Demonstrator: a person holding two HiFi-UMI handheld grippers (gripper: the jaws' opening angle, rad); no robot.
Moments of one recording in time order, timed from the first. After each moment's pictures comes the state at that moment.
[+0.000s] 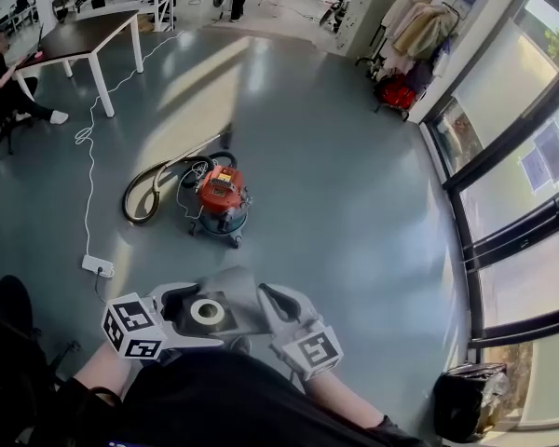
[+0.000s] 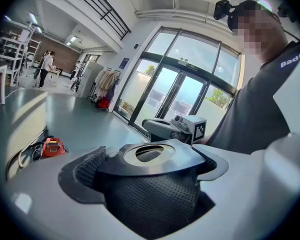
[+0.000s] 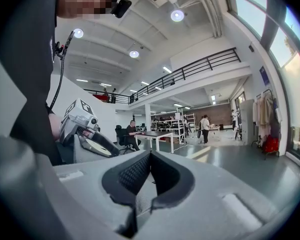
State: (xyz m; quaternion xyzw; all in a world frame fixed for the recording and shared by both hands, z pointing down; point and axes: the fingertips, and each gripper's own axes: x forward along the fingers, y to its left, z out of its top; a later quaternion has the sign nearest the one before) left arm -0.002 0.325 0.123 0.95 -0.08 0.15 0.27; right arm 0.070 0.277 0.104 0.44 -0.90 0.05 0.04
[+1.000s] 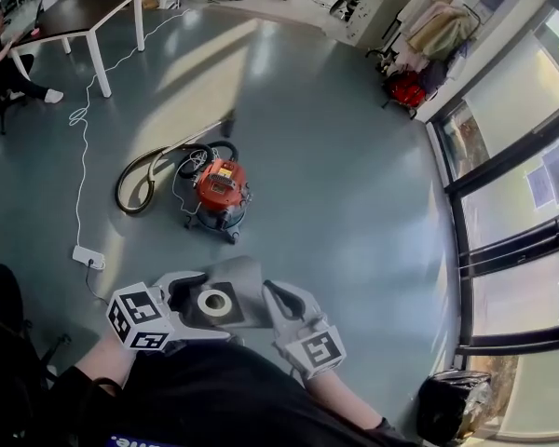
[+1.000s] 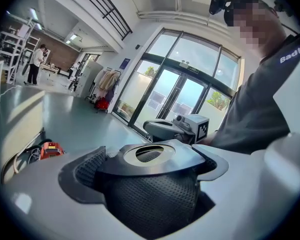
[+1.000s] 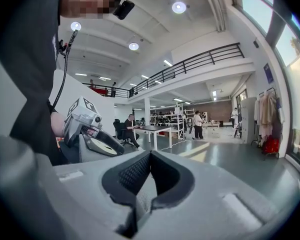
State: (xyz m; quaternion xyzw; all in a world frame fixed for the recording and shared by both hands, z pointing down) left arm 0.008 0.242 0.141 0.95 -0.07 0.14 0.27; right arm 0.071 0.202 0.121 0.43 -0.90 0.06 0.08
